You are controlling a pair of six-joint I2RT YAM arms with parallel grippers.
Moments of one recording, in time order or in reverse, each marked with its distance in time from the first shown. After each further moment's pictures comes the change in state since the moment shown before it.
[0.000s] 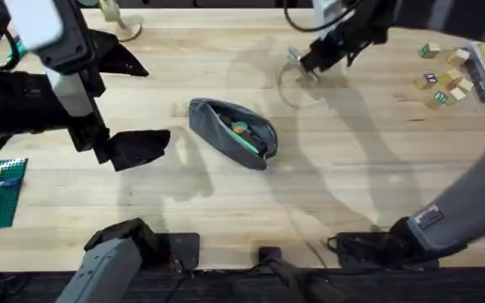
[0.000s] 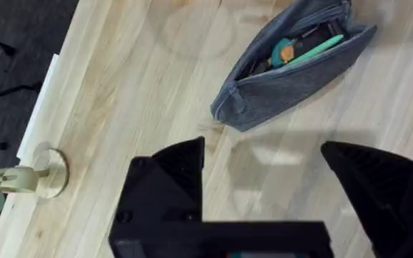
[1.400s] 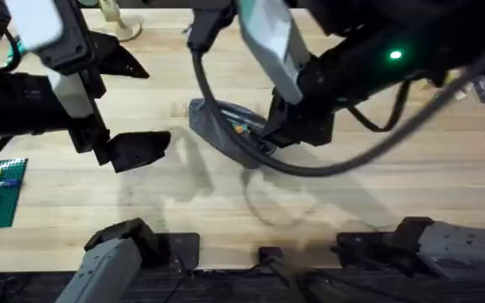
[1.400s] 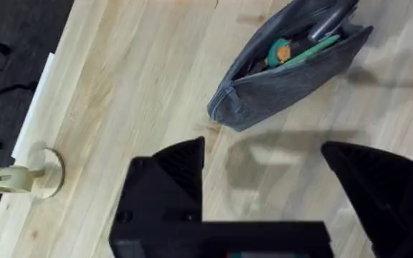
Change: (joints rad) left arm 0.000 0.000 0.000 -0.011 0.000 0.000; right arm 0.631 -0.531 0.000 -0.568 0.000 0.000
